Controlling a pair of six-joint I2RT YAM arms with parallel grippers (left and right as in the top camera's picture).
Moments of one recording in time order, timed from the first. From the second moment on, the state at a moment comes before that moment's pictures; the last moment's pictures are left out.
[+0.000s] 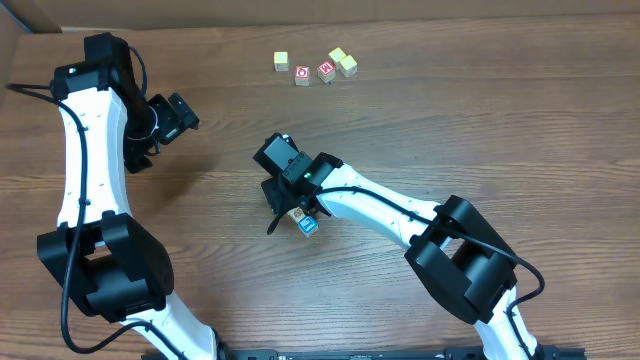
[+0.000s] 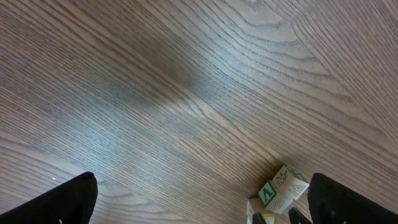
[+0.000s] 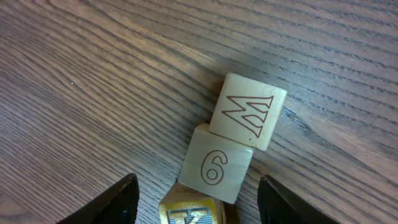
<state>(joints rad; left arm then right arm) 0.25 1.92 1.81 -1.31 0.09 -0.47 0.88 2.16 1.61 -0.58 0.02 0.42</state>
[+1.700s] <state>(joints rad) 0.25 1.92 1.81 -1.31 0.09 -0.47 0.89 2.17 1.58 -0.60 0.02 0.44</state>
